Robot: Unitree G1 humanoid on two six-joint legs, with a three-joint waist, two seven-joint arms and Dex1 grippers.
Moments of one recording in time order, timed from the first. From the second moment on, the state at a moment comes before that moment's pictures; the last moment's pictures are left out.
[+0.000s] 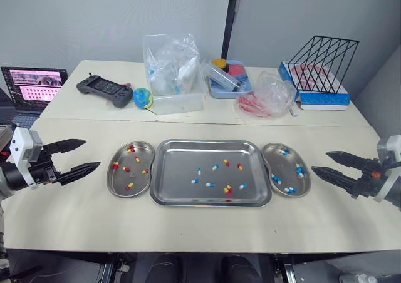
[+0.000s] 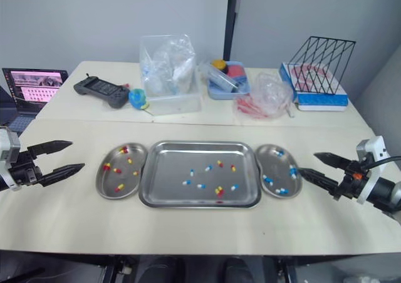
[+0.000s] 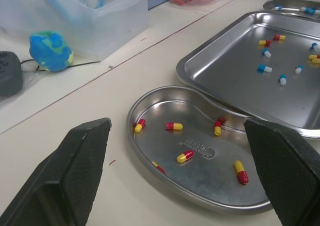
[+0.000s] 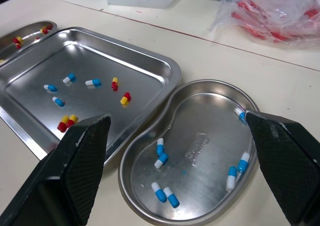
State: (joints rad) left arm -0.19 0.92 0.48 0.33 -0.47 0.14 -1.37; right arm 0.00 -0.90 -0.52 -0.08 0.69 0.59 1.07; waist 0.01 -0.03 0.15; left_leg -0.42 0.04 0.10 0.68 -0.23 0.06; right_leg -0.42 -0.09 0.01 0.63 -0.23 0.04
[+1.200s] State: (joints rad) left arm 0.11 0.92 0.56 -0.17 -0.67 0.41 -1.28; right arm -0.70 -0.61 0.43 -0.31 0.46 0.80 0.94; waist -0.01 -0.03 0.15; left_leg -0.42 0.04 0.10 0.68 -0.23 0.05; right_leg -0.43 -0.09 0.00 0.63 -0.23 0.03
